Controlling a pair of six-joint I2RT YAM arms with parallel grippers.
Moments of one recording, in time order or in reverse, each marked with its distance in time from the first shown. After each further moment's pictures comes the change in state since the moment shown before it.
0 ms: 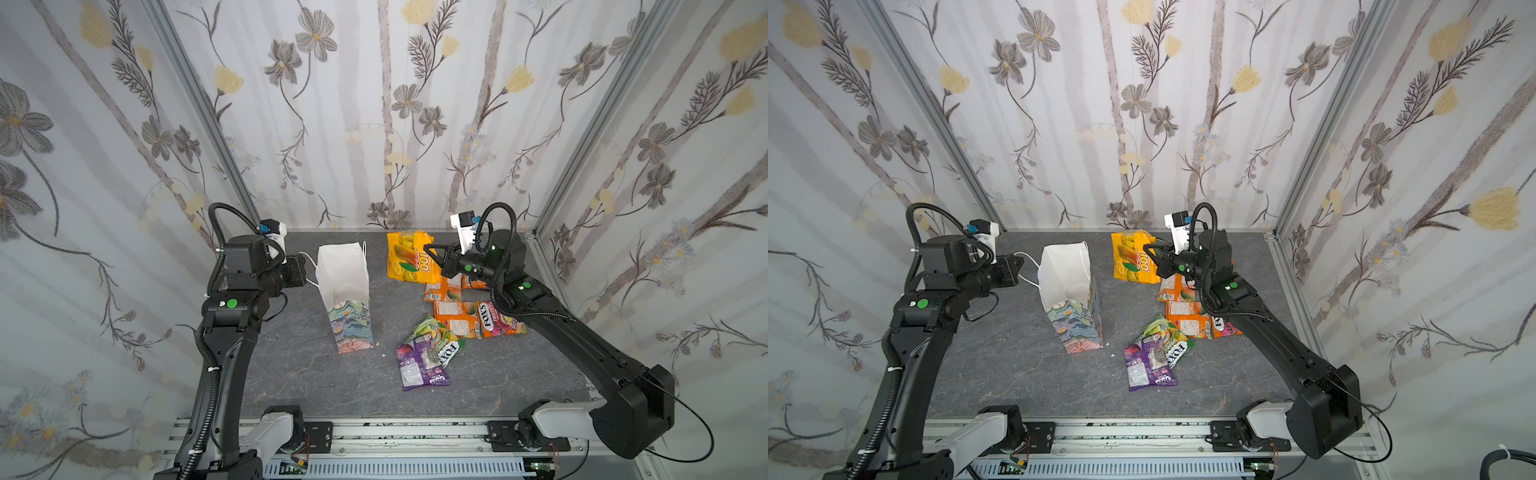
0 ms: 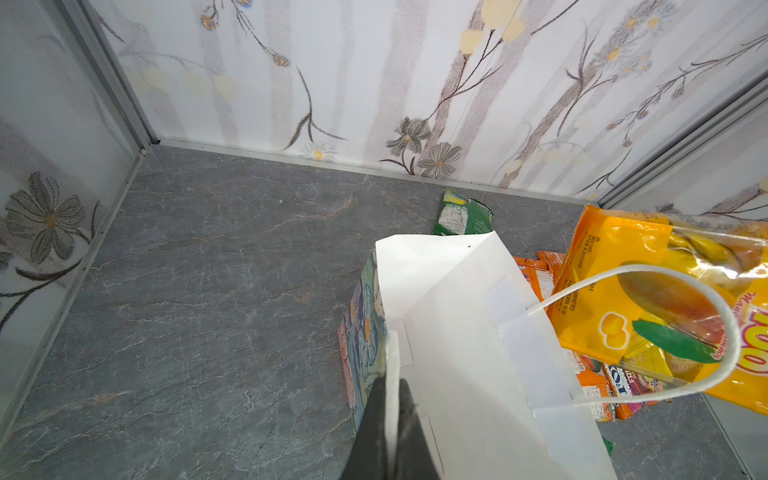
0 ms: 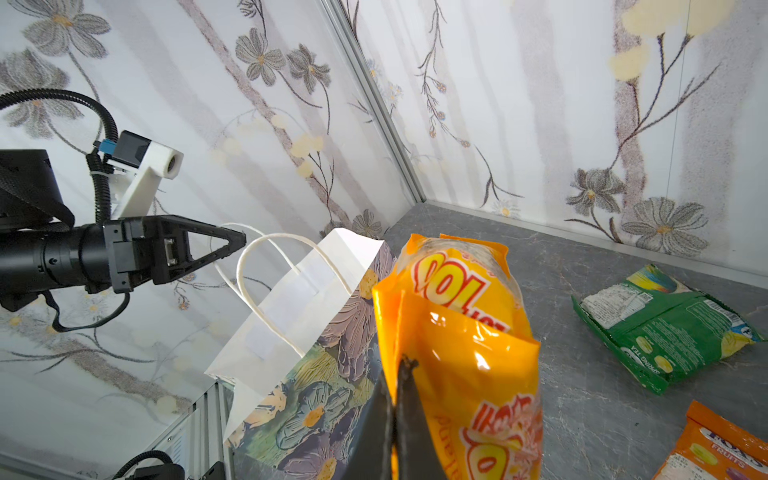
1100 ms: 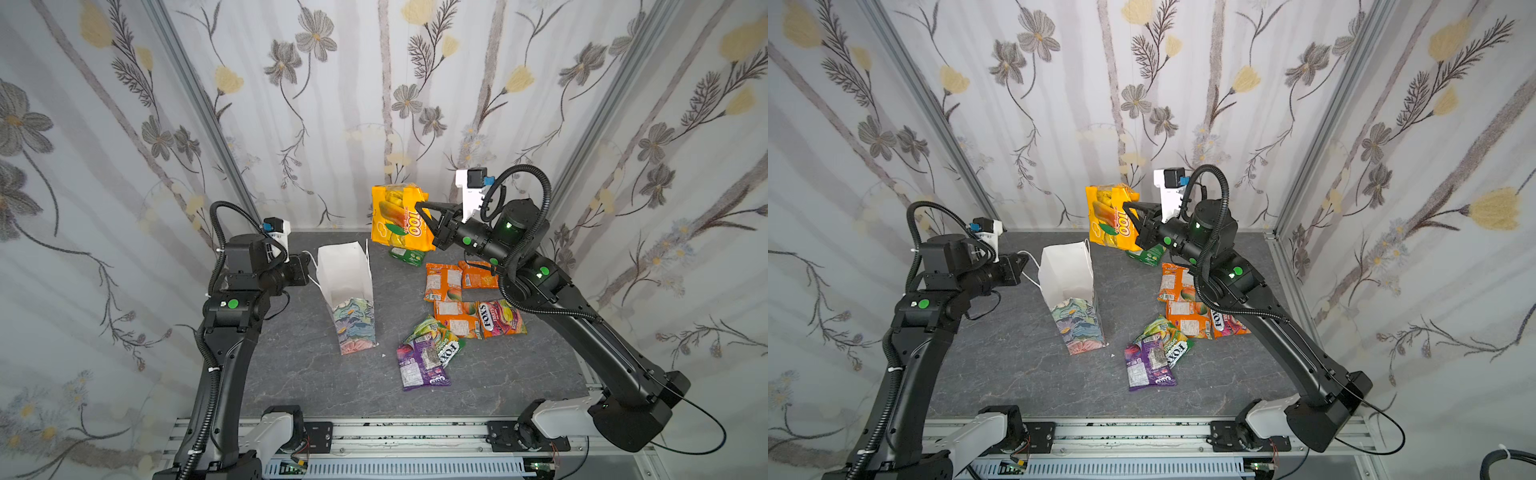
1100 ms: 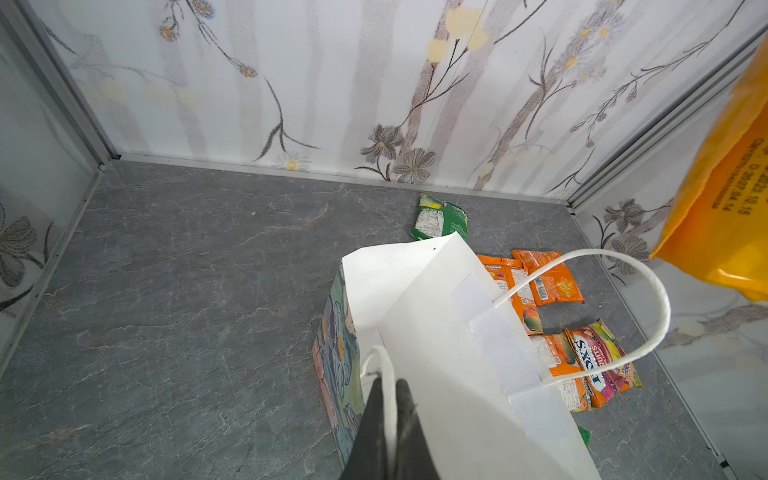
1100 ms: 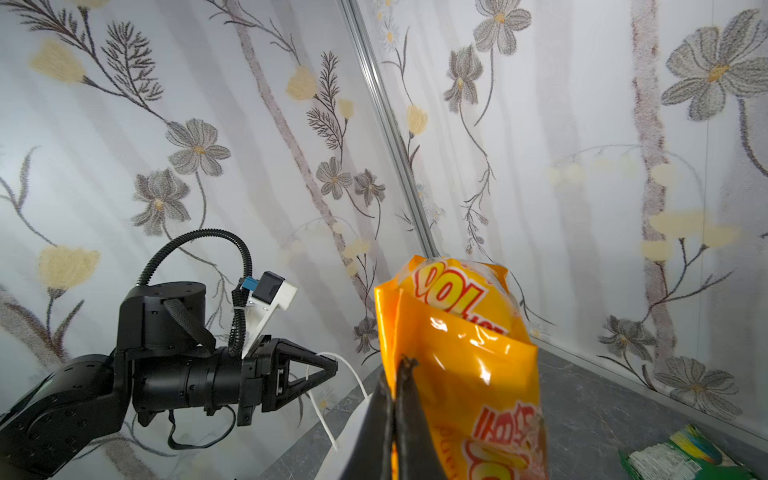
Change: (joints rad) left arm -0.011 -0.003 -0.004 0.038 0.063 0.000; right arm 0.208 0.049 0.444 -0.143 0.256 -0.007
